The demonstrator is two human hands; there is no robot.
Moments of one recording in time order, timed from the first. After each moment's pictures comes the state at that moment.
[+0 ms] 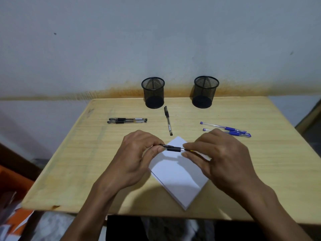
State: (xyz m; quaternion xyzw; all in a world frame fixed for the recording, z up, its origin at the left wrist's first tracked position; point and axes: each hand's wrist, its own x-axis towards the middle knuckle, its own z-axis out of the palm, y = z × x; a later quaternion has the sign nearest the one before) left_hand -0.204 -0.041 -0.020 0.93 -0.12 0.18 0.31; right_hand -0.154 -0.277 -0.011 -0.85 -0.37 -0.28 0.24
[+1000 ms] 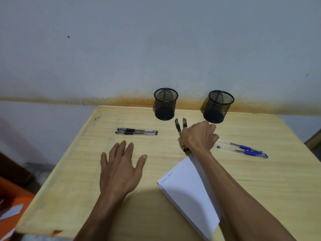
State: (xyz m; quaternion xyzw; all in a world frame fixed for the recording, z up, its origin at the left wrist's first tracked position) left_hand -0.179 0.029 -0.093 0.97 0.22 0.07 0.12; right_hand -0.021 -0.145 -0.053 -0.95 0.09 -0.07 0.28
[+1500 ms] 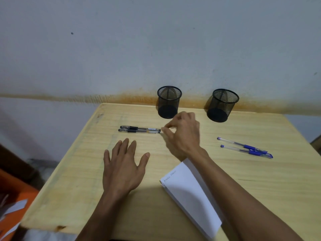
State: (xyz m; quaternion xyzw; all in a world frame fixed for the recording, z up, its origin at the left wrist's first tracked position) left_hand -0.179 0.030 -0.094 0.96 0.22 0.08 0.12; right_hand -0.041 -0.118 -0.050 -0.93 -0.22 -0.13 0.28
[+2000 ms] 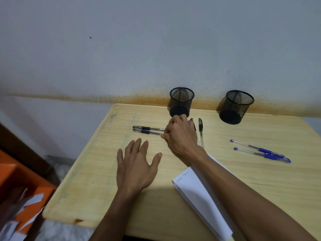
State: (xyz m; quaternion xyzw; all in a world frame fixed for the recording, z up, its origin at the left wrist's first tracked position) left_hand -0.178 0.030 -0.093 0.96 0.23 0.09 0.13; right_hand -0.037 -0.080 -0.067 -0.93 -0.32 -0.11 0.14
